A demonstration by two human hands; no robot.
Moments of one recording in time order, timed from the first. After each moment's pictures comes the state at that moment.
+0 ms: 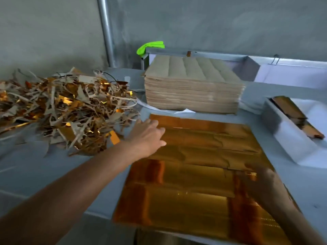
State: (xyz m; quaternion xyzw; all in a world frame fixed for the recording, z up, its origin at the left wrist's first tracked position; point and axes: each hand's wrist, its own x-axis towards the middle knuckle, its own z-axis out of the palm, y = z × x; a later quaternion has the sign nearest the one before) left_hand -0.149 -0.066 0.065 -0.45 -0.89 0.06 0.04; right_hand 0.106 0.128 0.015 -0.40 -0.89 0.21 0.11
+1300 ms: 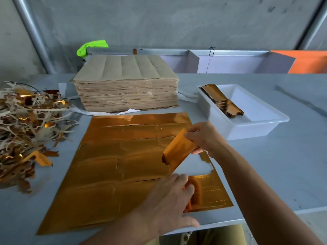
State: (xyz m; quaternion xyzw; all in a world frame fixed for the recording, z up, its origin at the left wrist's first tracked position) left_hand 0.039 -0.001 0.020 -0.71 -0.70 -0.05 -0.02; right_hand 0.080 0.172 0.088 -0.43 -0.78 0.44 0.13
